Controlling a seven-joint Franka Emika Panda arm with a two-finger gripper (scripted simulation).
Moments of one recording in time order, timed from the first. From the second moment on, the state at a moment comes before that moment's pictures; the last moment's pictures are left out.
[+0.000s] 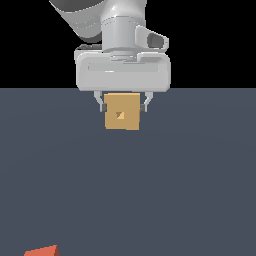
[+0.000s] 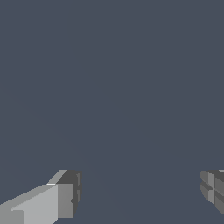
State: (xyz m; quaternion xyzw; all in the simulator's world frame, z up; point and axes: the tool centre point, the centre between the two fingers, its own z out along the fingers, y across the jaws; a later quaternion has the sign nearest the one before) arm -0.010 0.003 0.150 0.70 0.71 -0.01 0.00
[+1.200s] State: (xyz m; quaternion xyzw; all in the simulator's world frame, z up) arm -0.043 -0.123 0.119 0.67 0.74 -0.01 0.00
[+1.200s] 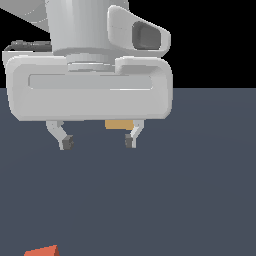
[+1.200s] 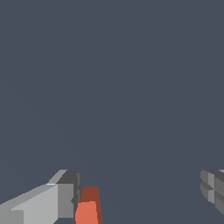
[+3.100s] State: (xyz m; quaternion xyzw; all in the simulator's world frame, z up) arm -0.069 -0.336 0.046 0.63 0.78 0.00 0.00
